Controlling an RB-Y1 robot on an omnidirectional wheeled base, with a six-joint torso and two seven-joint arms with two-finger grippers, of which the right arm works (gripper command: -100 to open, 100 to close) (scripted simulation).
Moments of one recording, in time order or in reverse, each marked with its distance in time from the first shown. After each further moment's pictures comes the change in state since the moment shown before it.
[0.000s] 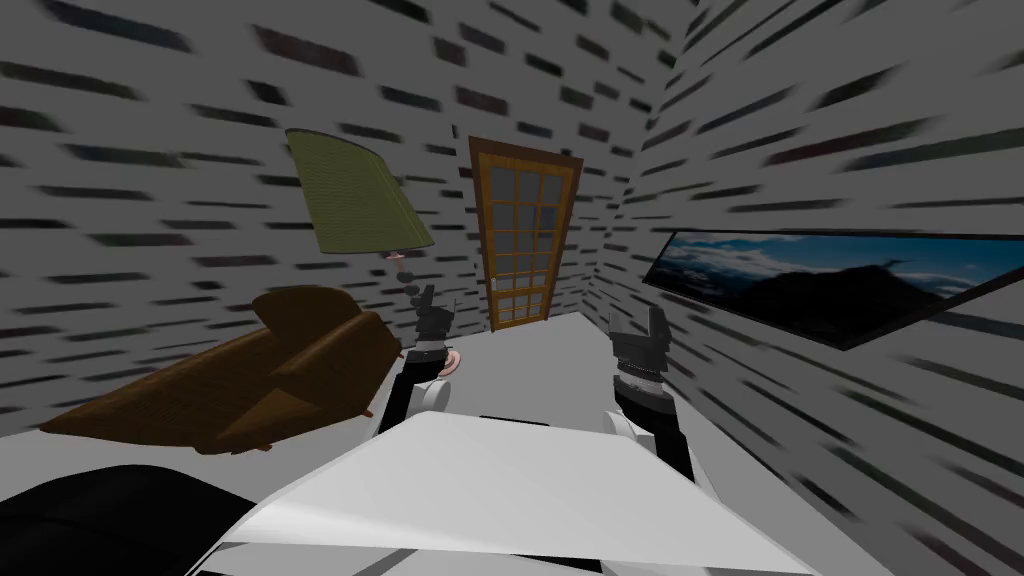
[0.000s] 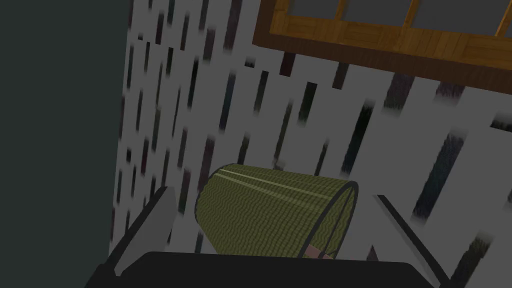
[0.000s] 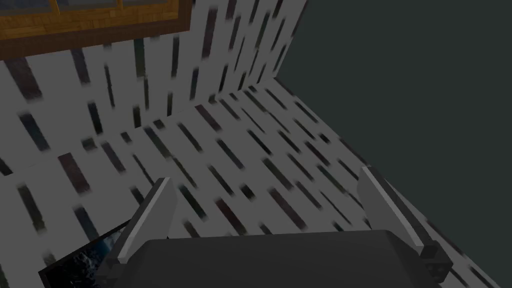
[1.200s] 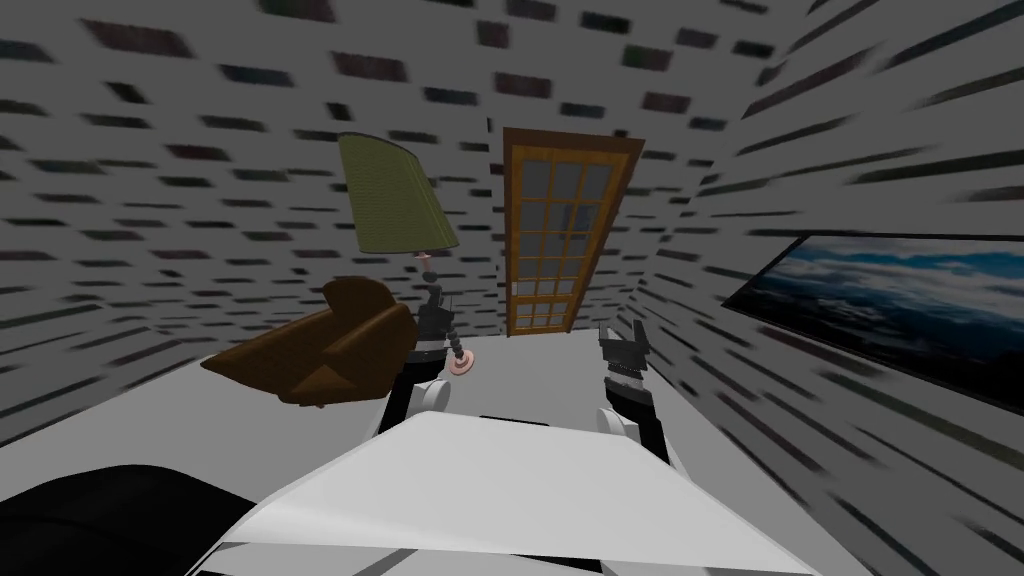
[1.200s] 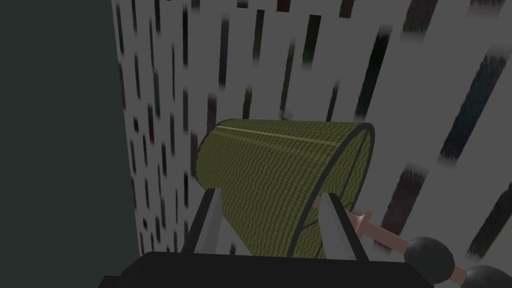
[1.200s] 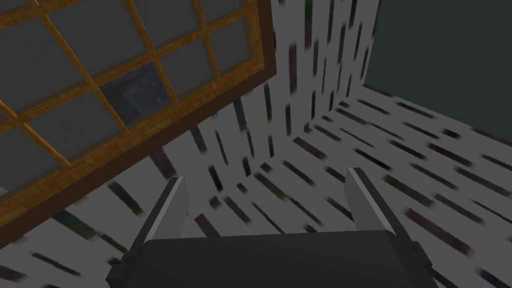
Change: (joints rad) arm -0.088 -0.046 -0.022 0.254 -0.117 -0.041 -0.199
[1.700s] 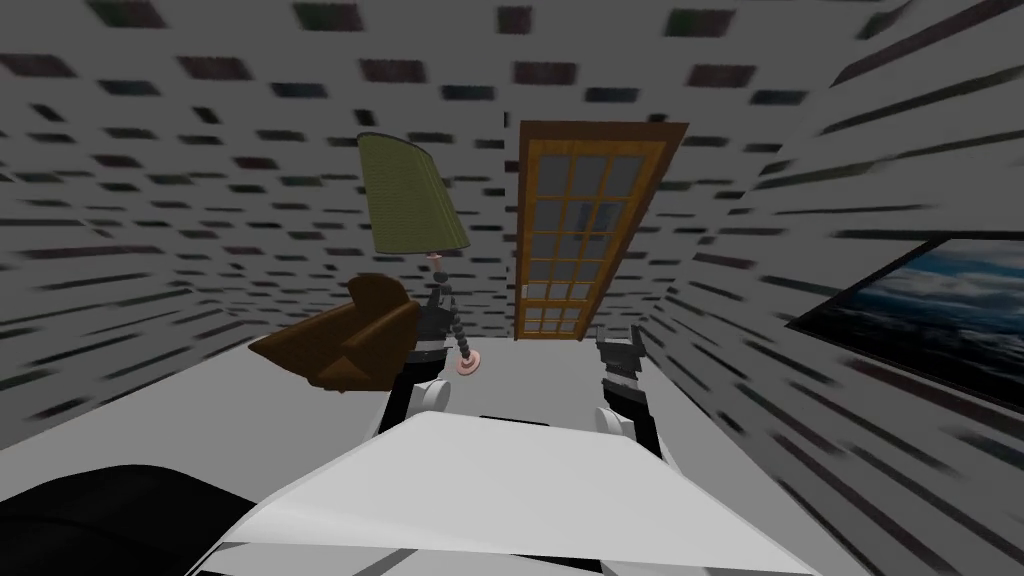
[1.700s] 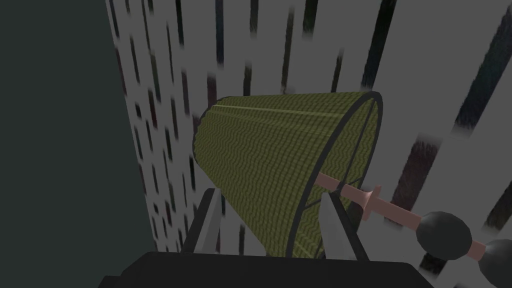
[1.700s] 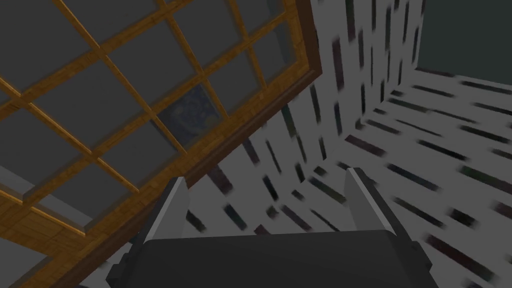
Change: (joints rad) arm -0.044 -0.017 -0.013 0.124 -0.059 -0.020 -0.100
